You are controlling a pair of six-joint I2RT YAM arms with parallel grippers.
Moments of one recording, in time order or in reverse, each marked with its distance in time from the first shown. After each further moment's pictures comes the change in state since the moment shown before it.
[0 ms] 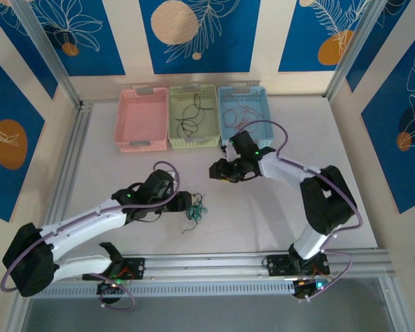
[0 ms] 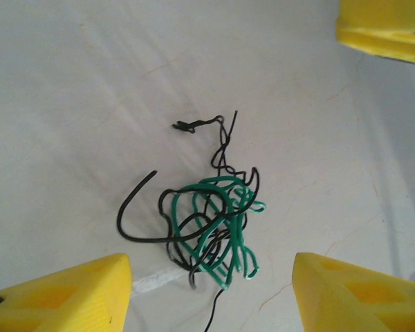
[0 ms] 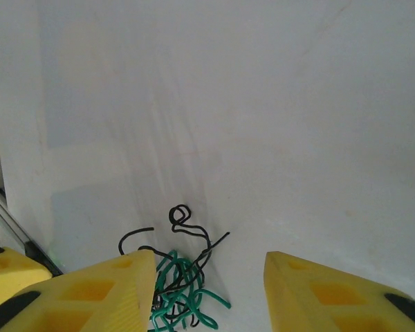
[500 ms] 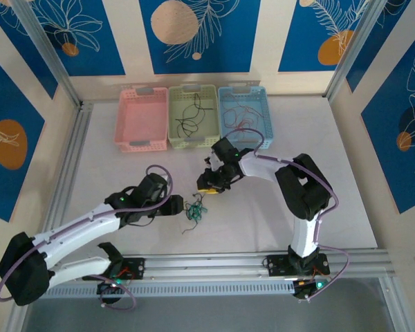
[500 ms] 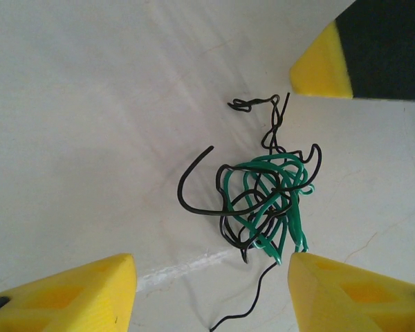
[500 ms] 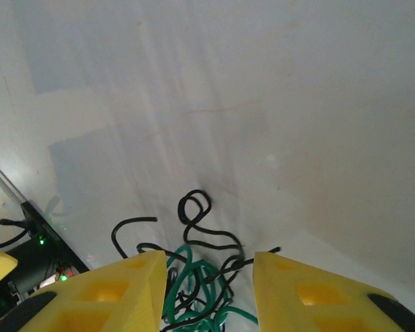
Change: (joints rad) left arm 0.035 -0.079 -0.039 -0.083 -0.025 0.024; right arm 0.102 0.194 0.103 -0.050 -0.092 0.032
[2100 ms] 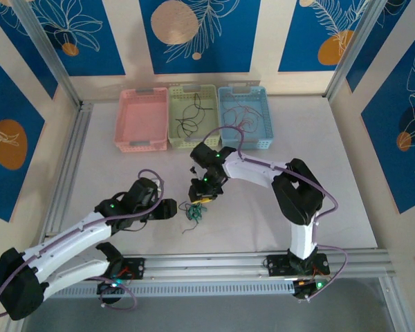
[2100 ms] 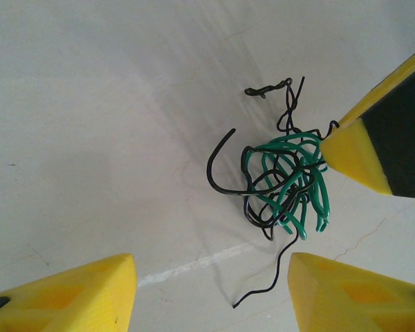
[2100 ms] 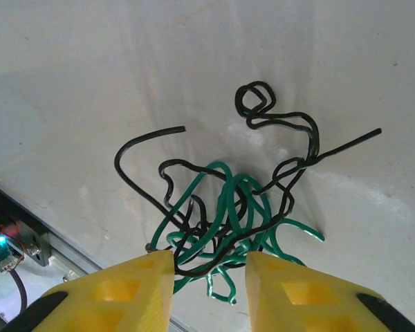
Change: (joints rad) left arm 0.045 -0.116 -0.078 -0.023 0.035 0.024; right arm 0.172 0.010 0.190 -0.345 0.174 -0.056
